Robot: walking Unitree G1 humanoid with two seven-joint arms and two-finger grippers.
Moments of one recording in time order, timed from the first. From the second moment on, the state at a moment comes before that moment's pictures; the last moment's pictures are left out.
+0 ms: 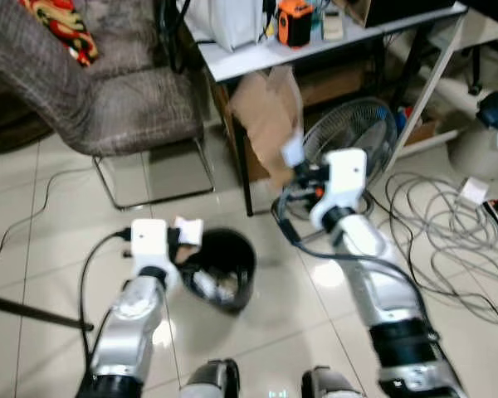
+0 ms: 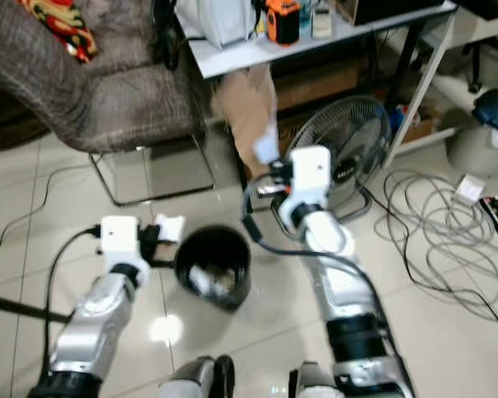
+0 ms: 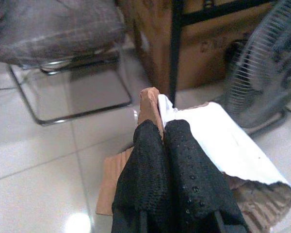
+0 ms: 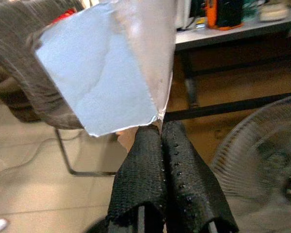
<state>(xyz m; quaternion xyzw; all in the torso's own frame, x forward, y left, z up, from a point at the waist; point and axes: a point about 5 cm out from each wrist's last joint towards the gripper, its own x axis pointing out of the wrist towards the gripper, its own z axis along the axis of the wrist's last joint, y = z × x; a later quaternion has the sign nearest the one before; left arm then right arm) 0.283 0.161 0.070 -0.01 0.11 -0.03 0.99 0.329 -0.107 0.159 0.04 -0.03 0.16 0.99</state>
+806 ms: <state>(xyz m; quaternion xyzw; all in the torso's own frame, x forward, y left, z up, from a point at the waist) 0.282 0.162 0.067 -0.01 0.12 -0.03 0.99 0.329 -0.106 0.163 0.04 -0.04 0.17 0.98</state>
